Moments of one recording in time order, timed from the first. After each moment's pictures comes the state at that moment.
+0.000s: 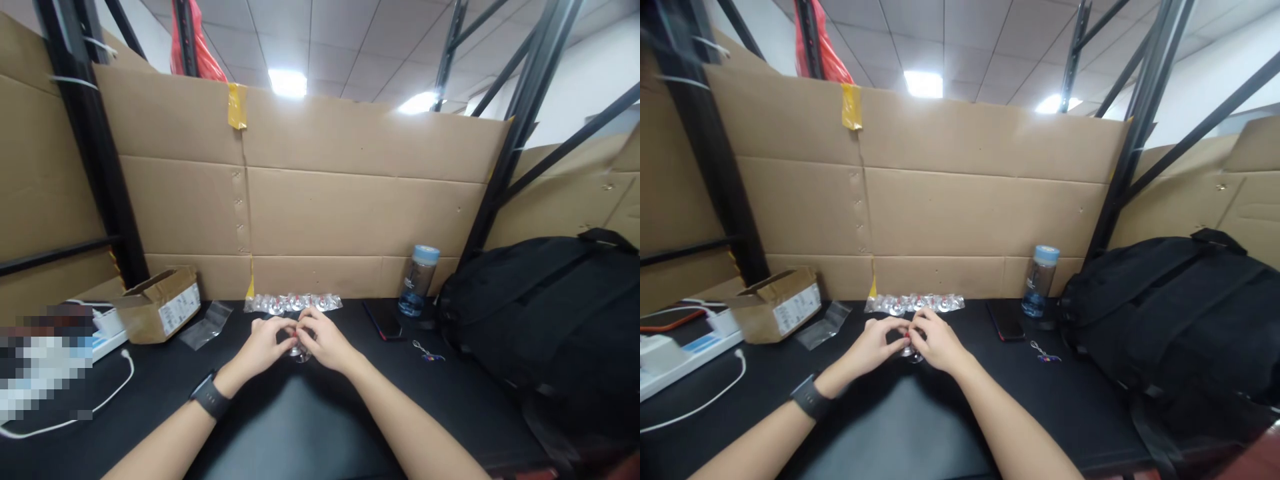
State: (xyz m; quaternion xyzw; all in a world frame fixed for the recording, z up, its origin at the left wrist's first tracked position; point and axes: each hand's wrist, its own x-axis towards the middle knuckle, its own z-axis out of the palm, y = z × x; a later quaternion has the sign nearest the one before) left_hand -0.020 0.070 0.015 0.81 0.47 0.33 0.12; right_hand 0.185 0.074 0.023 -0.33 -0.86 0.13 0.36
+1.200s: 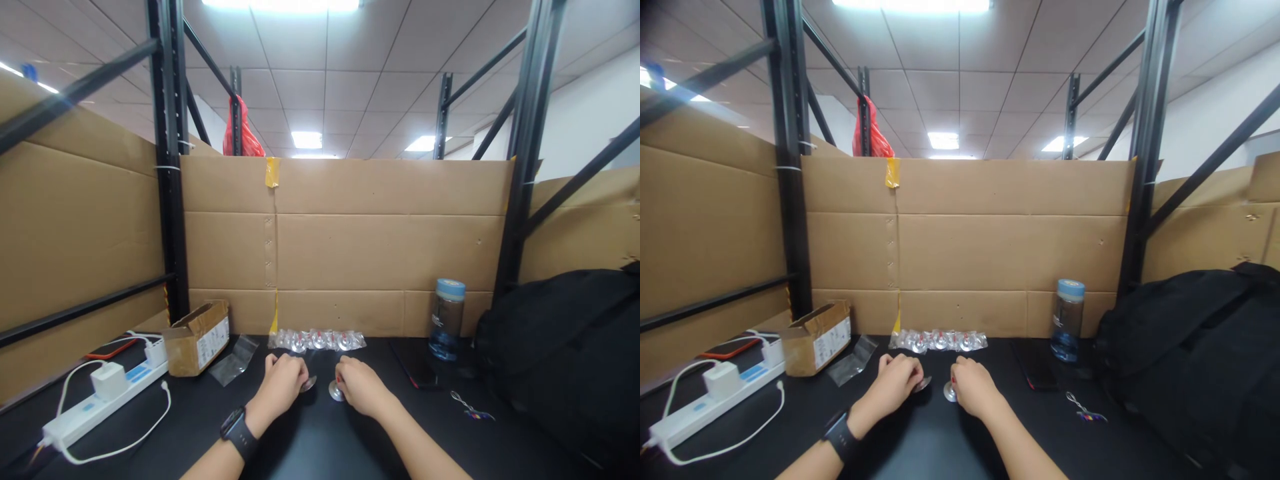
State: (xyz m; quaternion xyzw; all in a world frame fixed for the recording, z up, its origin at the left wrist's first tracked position) left_hand -0.027 0.076 0.002 0.79 0.56 0.25 0.02; right_hand 0.202 0.088 0.011 -0.49 -0.86 0.02 0.14
